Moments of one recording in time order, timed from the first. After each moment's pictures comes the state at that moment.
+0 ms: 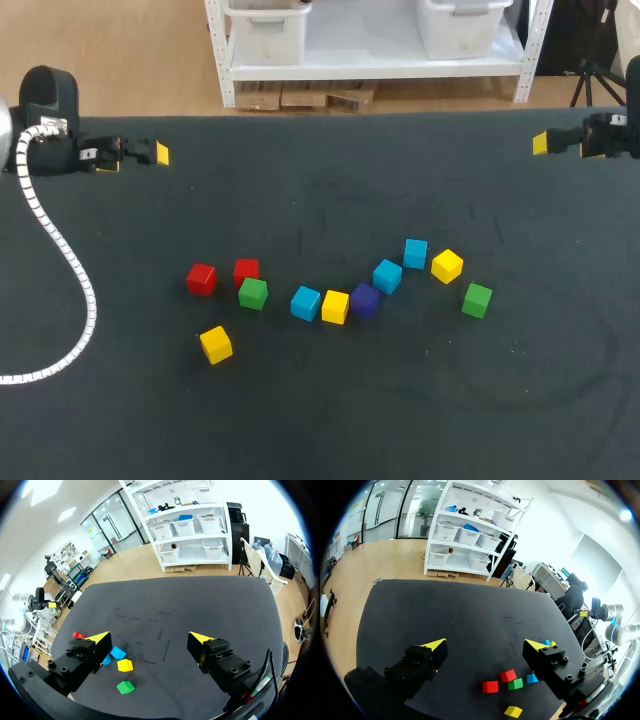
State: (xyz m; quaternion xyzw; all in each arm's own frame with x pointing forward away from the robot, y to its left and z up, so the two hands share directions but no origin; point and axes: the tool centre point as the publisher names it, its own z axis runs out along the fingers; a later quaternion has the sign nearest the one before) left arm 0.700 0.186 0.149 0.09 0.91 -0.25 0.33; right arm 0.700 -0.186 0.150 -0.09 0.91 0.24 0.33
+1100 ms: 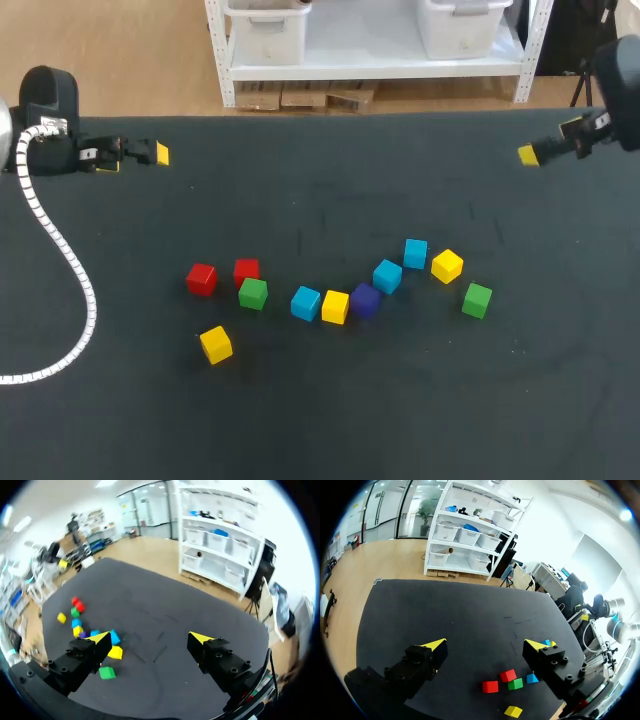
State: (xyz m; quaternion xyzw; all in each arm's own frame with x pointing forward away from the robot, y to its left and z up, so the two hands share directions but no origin) left arm 0.700 0.186 0.149 0.09 0.91 -0.25 0.33; right arm 0.697 -0.167 0.157 -0.31 0.87 0.18 0.33
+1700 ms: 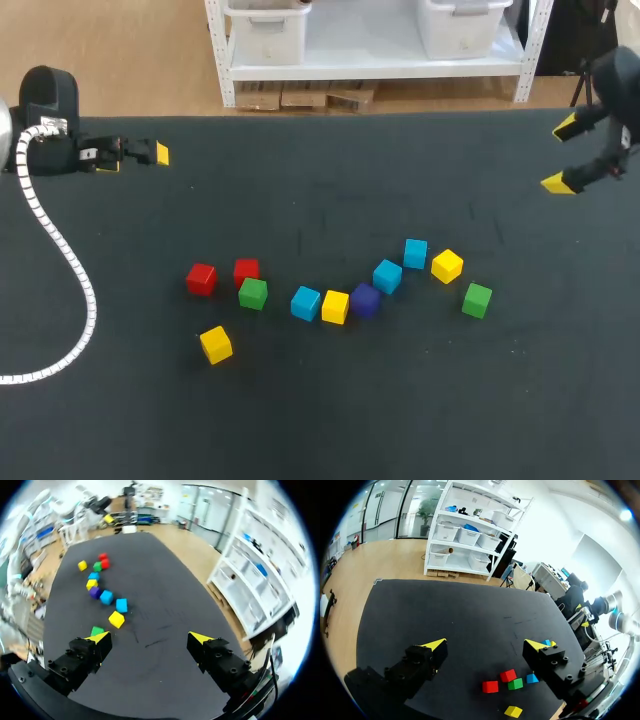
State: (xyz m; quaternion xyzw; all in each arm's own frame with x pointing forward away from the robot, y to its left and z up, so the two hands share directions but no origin) left arm 0.700 0.186 0.149 0.09 0.91 -0.25 0.33; right arm 0.680 -0.181 0.148 -0.56 0.76 0.14 0.29
